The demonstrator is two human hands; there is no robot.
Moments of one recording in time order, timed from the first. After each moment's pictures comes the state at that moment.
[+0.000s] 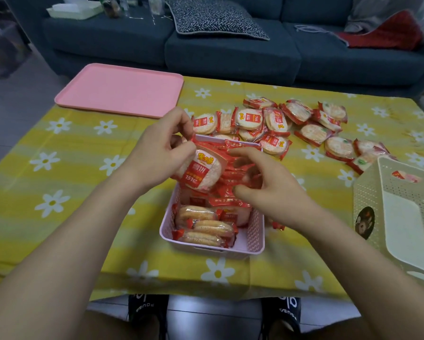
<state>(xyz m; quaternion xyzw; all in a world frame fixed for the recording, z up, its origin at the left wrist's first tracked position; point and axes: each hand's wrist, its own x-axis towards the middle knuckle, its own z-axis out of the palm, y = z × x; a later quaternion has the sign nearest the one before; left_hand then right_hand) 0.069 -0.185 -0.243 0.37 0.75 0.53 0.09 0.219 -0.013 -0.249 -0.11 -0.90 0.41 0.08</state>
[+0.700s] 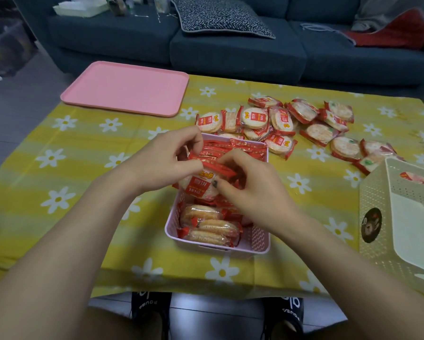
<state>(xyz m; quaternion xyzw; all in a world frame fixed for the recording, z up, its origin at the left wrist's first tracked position) 0.066 -0.197 -0.243 0.43 0.78 0.42 0.18 0.203 -0.039 -0.262 -0.04 -0.91 0.38 0.16</state>
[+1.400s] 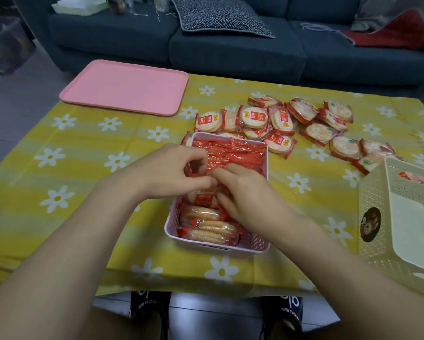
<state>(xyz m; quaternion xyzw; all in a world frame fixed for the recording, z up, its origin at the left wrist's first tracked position) 0.070 -0.196 -0.250 0.46 0.82 0.28 0.18 0.202 -0.040 -0.275 0.04 -0.98 0.19 0.09</state>
